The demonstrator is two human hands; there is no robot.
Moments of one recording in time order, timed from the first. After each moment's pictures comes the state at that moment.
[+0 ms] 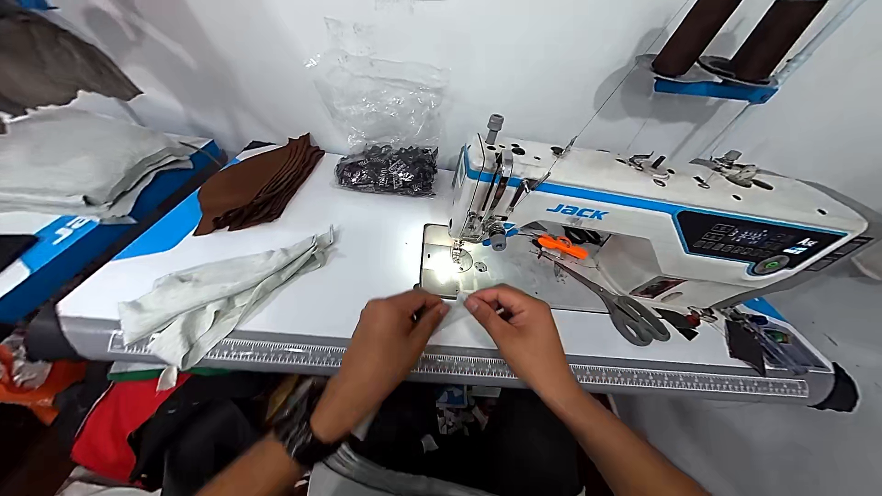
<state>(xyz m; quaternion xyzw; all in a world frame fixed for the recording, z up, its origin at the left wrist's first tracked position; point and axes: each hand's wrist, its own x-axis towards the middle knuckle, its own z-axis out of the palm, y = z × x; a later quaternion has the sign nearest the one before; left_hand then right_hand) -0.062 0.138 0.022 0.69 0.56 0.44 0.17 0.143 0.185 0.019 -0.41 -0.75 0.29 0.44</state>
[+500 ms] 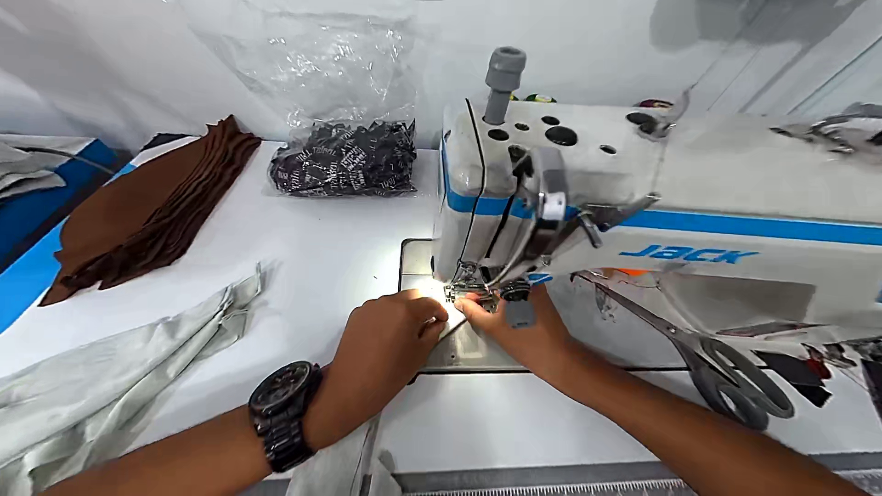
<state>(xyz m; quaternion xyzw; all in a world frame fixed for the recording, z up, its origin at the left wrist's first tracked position) -0.062 0.274 -0.019 0.78 0.57 0.23 0.08 0.144 0.330 -0.046 -0.50 -0.82 0.09 0.28</state>
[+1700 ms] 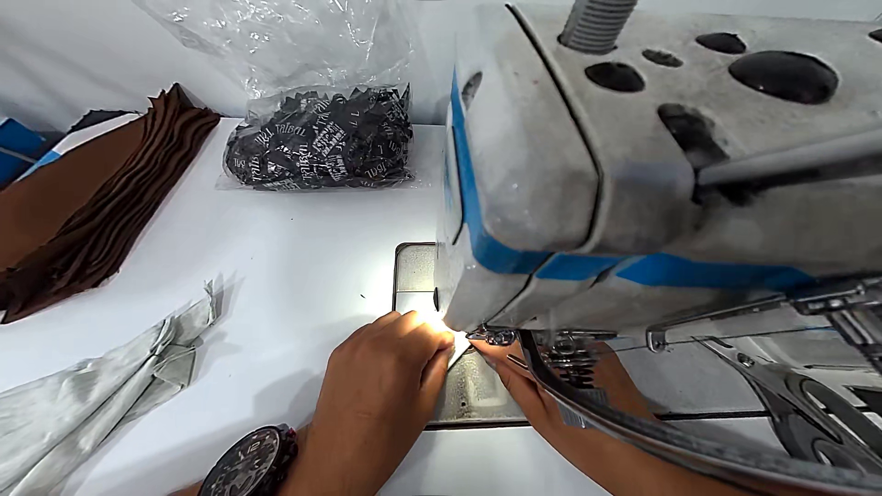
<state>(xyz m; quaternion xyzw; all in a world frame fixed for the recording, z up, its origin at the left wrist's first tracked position) -0.057 0.277 -0.037 0.76 0.58 0.29 0.00 0.162 0.302 -0.053 -0.44 -0.87 0.04 0.22</state>
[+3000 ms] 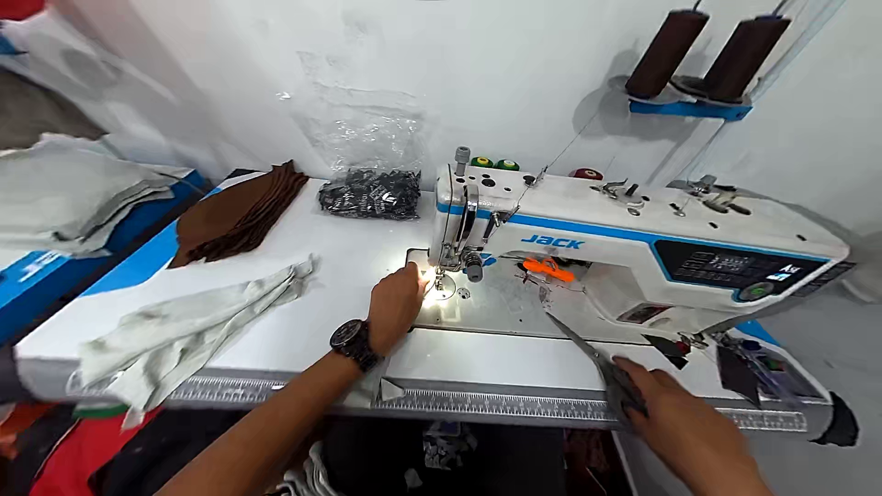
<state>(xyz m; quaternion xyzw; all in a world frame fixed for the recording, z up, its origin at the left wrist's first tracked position) -0.042 0.255 -0.003 0.68 0.68 0.25 0.10 0.345 0.165 0.015 -0.70 -0.71 0.05 0.04</state>
